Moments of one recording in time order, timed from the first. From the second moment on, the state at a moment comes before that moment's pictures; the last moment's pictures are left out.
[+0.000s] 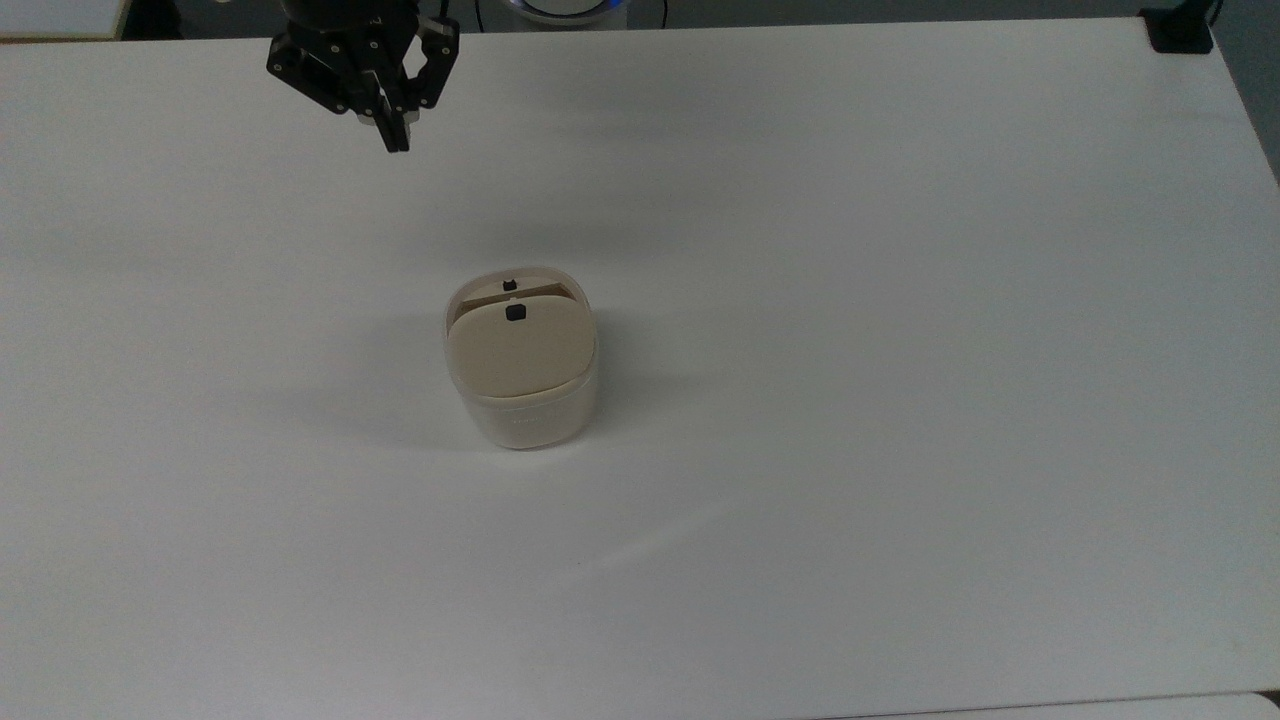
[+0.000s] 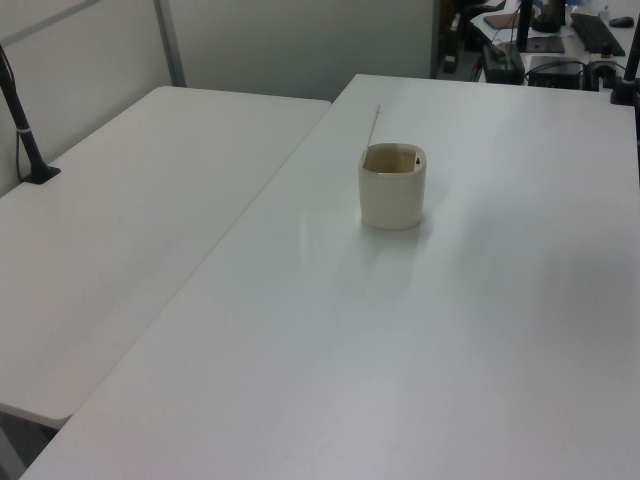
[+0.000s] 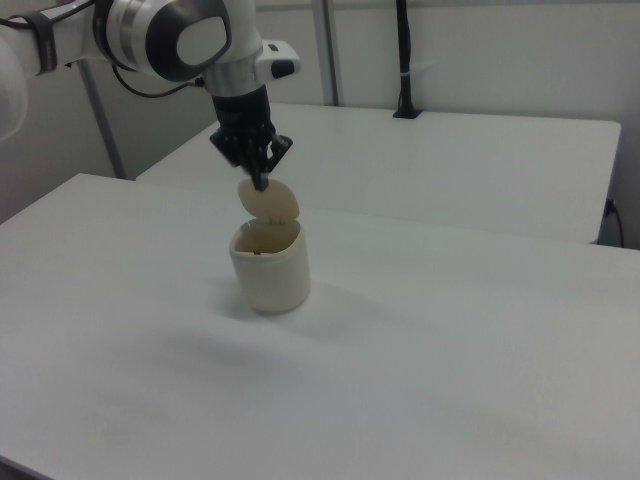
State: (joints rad) arm 0.02 0.14 -0.17 -1.51 0.12 1.79 -0.26
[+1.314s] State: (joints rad) arm 0.10 0.40 -0.14 -1.45 0.22 2.17 -0.23
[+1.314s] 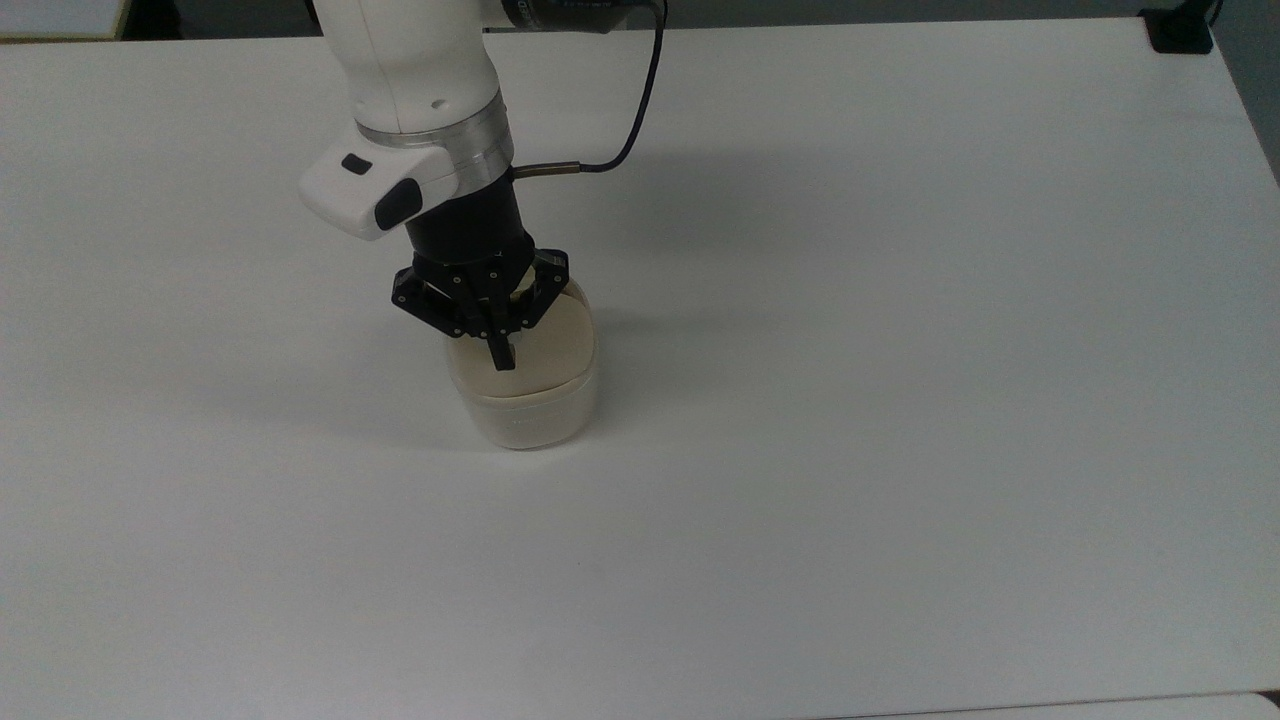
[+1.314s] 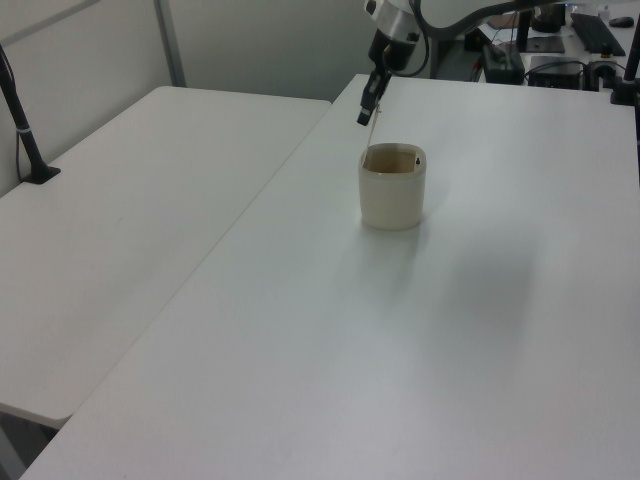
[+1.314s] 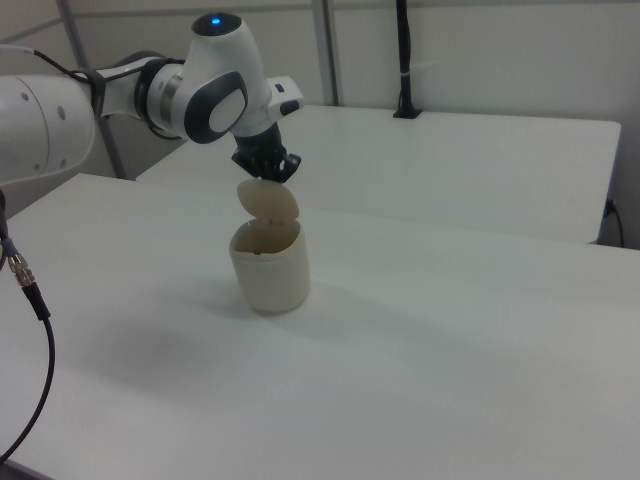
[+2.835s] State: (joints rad) arm 0.09 0.38 -0.16 -1.48 0.17 1.88 -0.23
